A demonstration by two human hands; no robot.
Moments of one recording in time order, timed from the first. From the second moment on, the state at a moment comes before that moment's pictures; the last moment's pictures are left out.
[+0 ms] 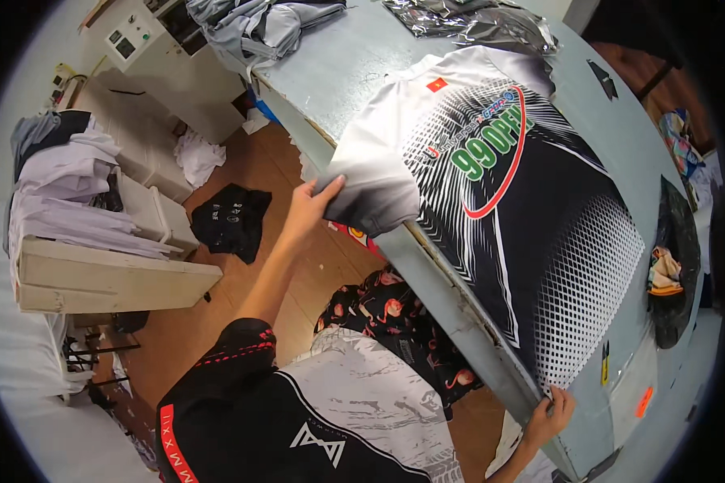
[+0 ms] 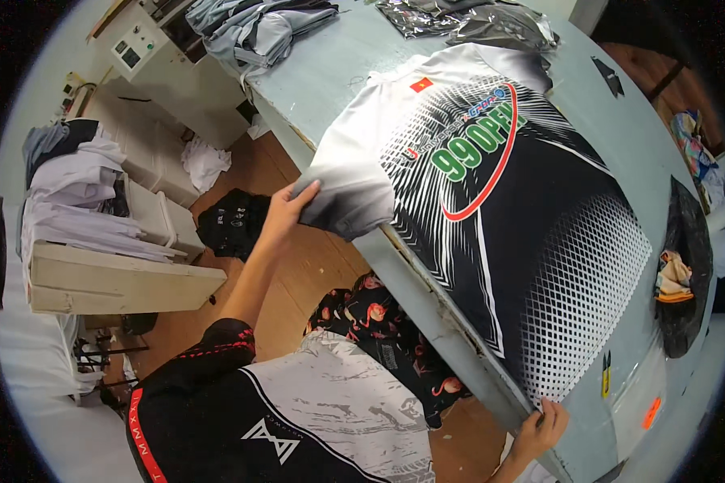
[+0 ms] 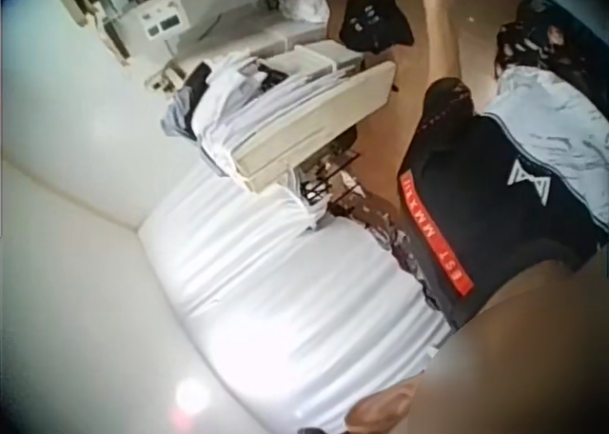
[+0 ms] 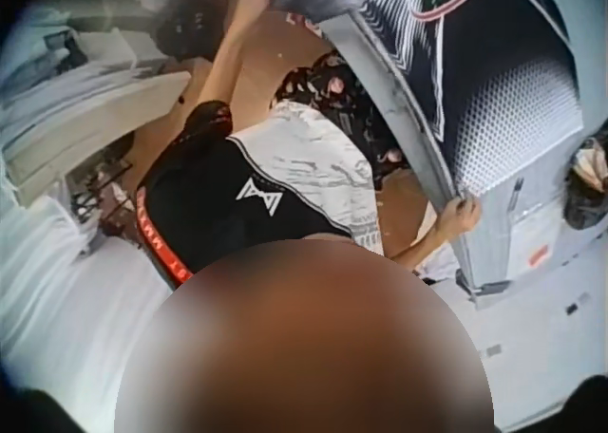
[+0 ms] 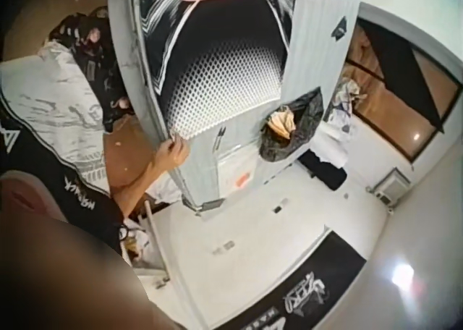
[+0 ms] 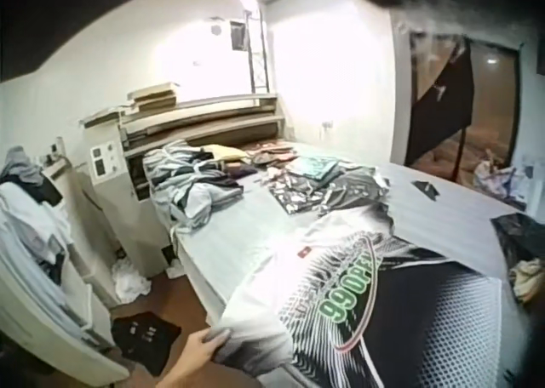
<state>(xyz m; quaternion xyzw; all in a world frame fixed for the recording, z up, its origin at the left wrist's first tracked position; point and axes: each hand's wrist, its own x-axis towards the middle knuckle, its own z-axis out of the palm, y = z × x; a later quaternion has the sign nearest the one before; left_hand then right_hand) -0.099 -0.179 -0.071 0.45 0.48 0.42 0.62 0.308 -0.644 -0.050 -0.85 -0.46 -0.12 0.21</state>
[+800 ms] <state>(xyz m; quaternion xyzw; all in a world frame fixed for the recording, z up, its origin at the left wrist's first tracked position) 0.056 0.011 0.022 0.77 0.47 0.41 0.13 0.530 -0.531 -0.018 -0.84 -0.18 0.18 0.48</state>
